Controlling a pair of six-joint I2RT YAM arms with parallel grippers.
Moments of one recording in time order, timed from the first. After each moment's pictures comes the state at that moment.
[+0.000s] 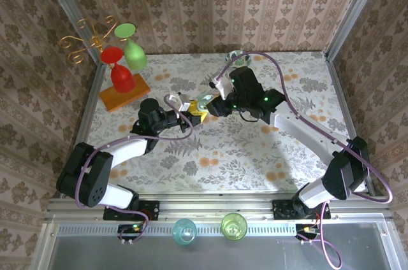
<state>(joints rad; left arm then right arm) -0.48 1.42 0.58 0.78 0.82 -0.02 0.61 1.50 1.33 -0.49 -0.25 -0.04</state>
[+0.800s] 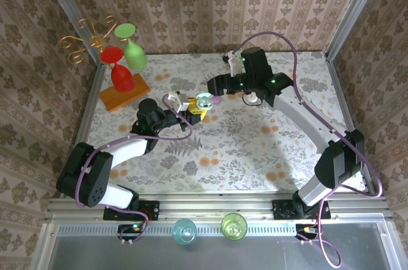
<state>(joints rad) -0.48 1.42 0.58 0.85 0.82 -0.01 0.47 1.60 1.50 -0.53 -0.41 0.27</state>
